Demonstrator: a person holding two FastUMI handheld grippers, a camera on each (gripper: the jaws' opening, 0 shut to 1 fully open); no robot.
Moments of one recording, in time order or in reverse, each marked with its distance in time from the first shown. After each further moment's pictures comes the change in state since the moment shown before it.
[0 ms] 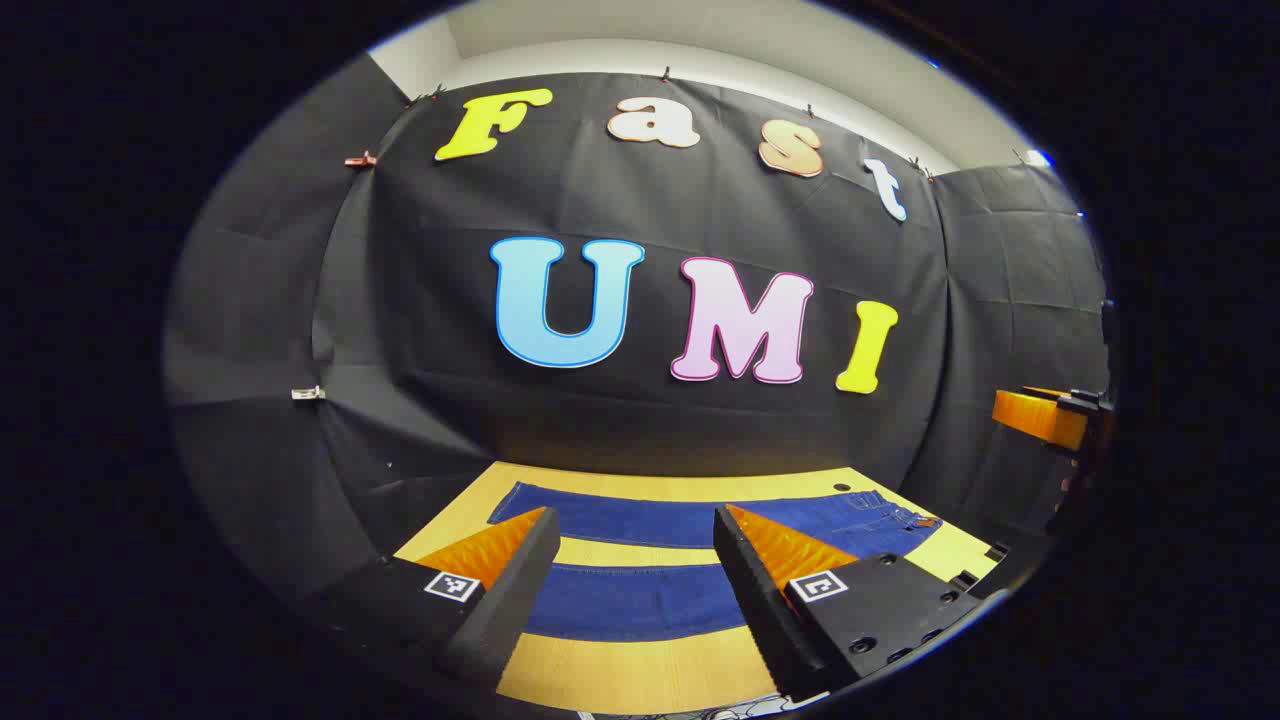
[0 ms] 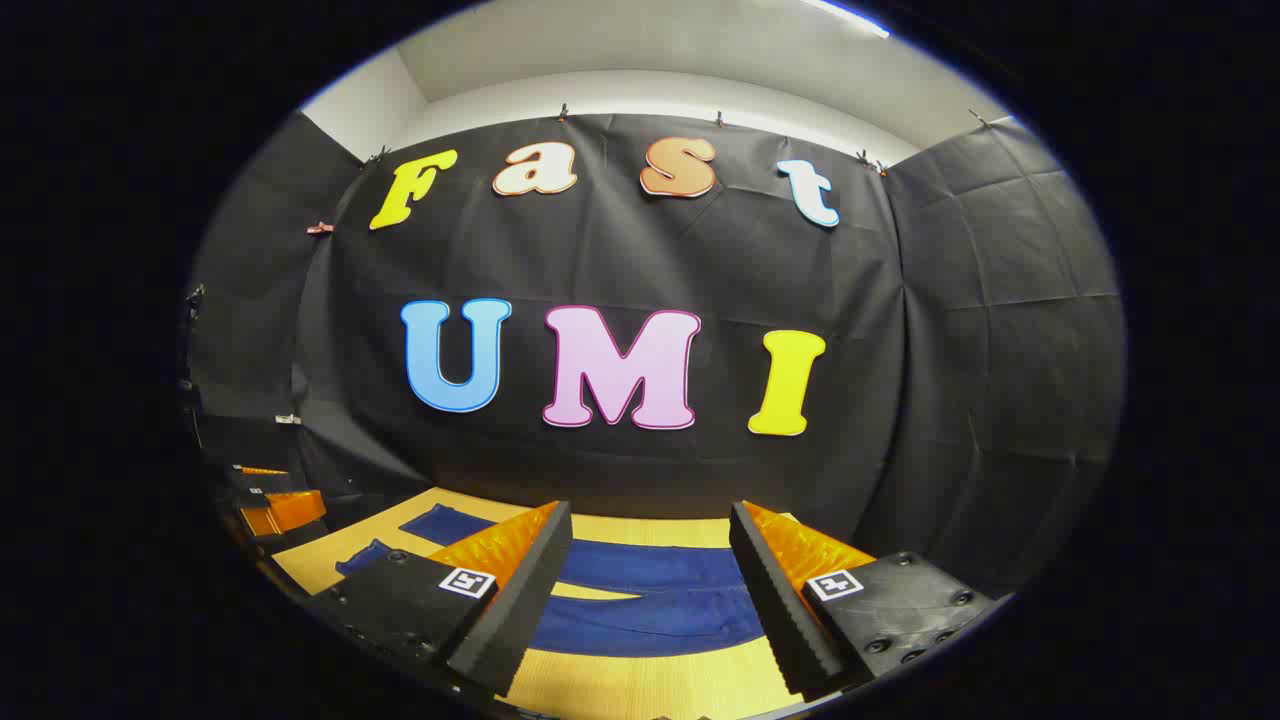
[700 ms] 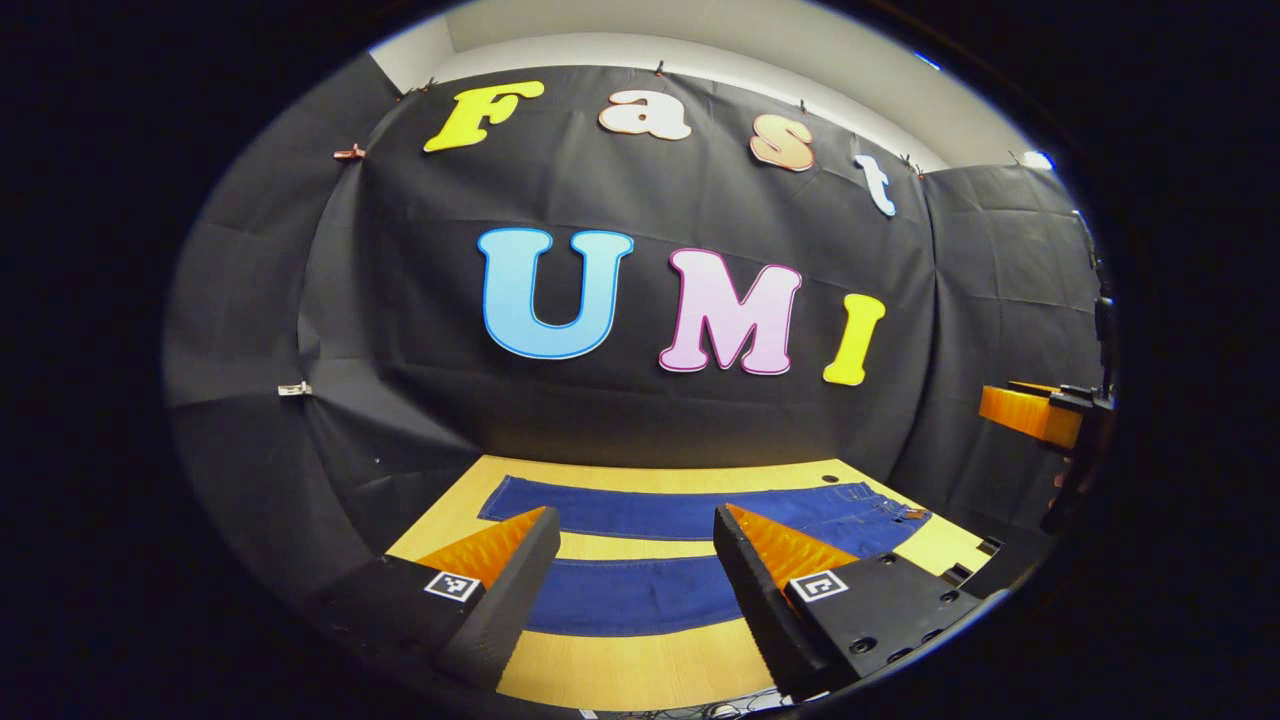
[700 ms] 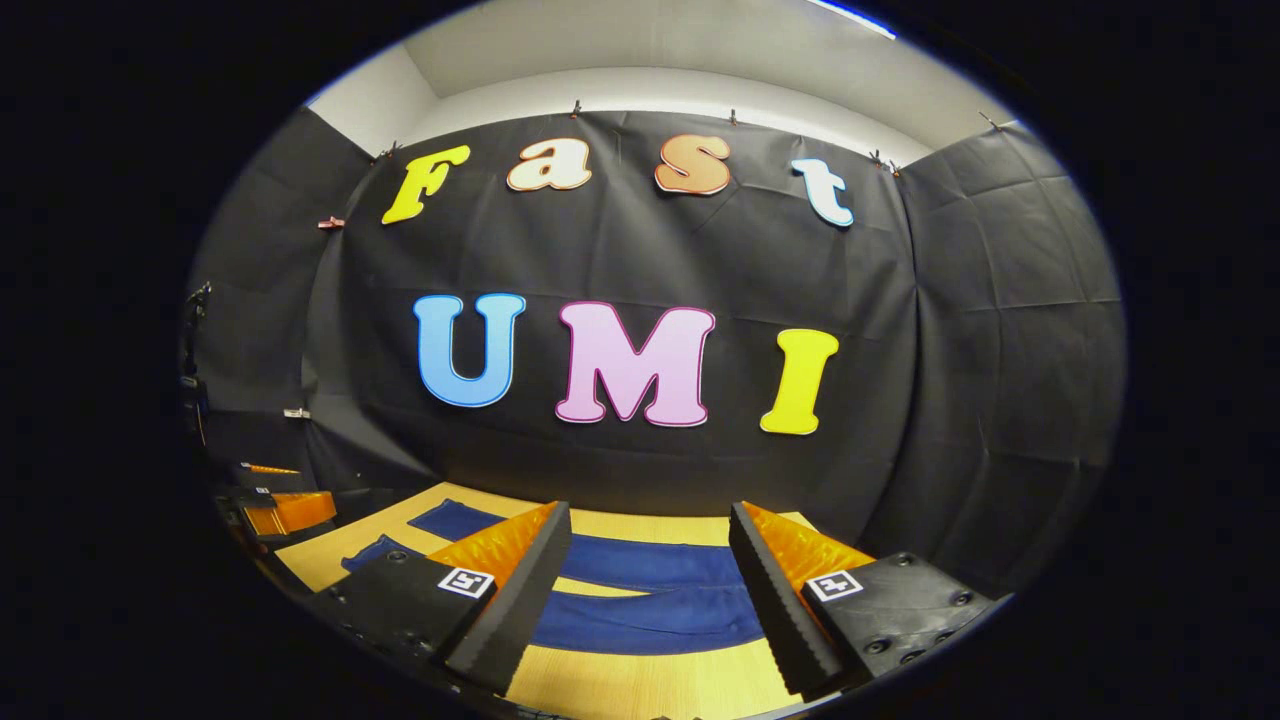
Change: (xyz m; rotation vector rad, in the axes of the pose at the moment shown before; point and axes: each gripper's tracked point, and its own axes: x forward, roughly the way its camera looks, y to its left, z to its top) left arm -0.001 -0.003 0.000 0.007 0.014 -0.057; right arm 0.001 0.013 0.001 -0.005 0.008 0.029
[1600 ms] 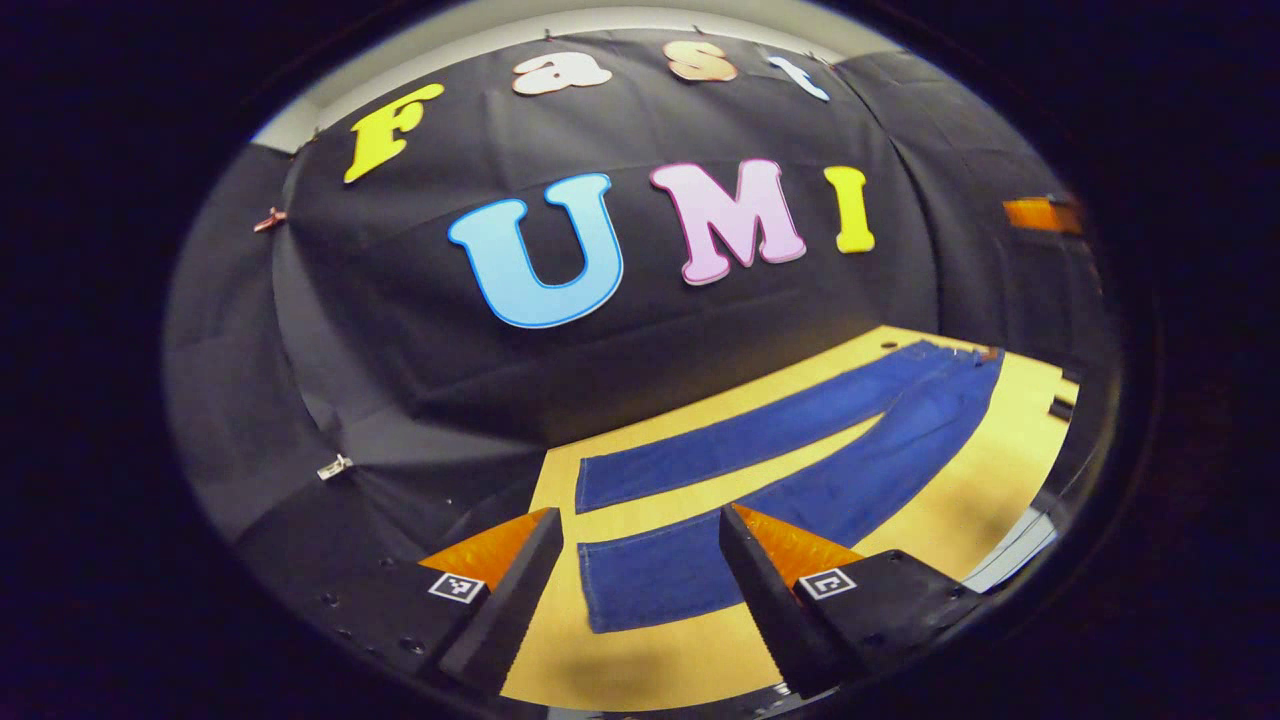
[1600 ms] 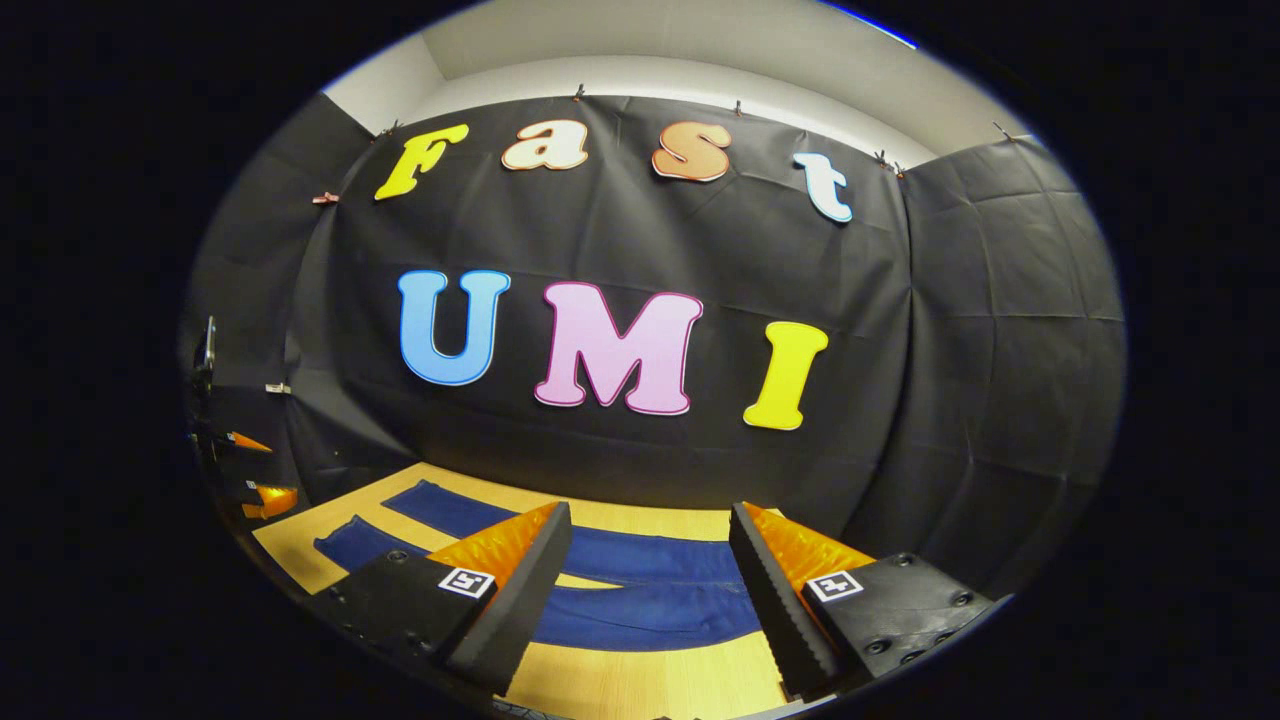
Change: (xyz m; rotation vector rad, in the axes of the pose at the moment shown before) left arm 0.040 0.140 -0.077 0.503 0.222 0.031; right arm 0.017 -0.027 -0.020 -0.065 0.058 -0.050
